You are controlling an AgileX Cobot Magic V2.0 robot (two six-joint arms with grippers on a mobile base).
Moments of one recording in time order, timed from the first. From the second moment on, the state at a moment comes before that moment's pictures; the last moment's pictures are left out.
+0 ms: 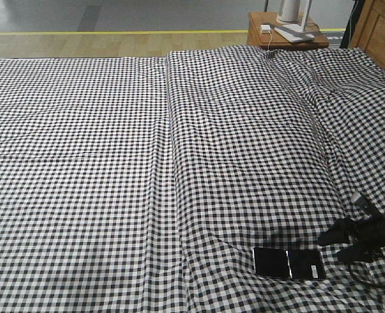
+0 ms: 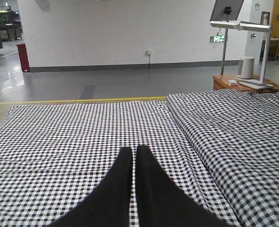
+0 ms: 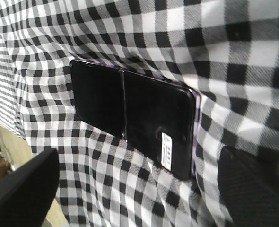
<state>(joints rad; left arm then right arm) 0.03 -0.02 0.03 -0.03 0.09 0.04 -0.52 2.78 -1.73 0.79 1.16 -0.96</state>
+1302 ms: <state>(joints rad) 0.03 -0.02 0.03 -0.03 0.09 0.04 -0.44 2.96 -1.74 0.99 1.15 -1.14</state>
